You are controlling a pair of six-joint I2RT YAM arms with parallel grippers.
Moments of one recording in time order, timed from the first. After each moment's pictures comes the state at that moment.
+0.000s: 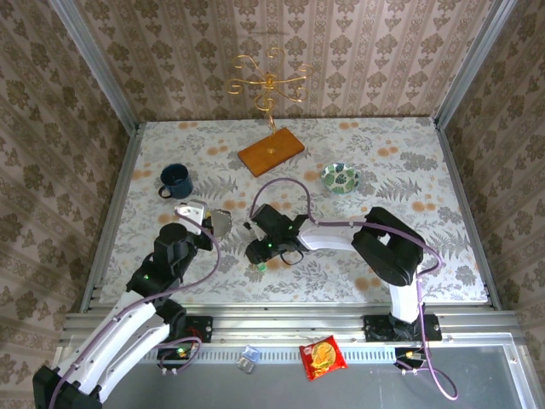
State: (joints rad) left arm -0.56 0.54 0.38 -0.17 -0.23 -0.07; right arm 0.92 1.93 1.16 -0.23 -0.23 0.40
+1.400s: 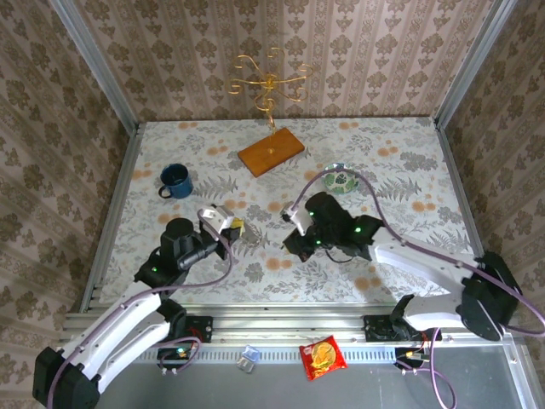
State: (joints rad) left arm -0.61 0.67 0.38 0.02 0.33 0.05; right arm 0.79 1.24 0.87 -0.39 -0.31 0.10
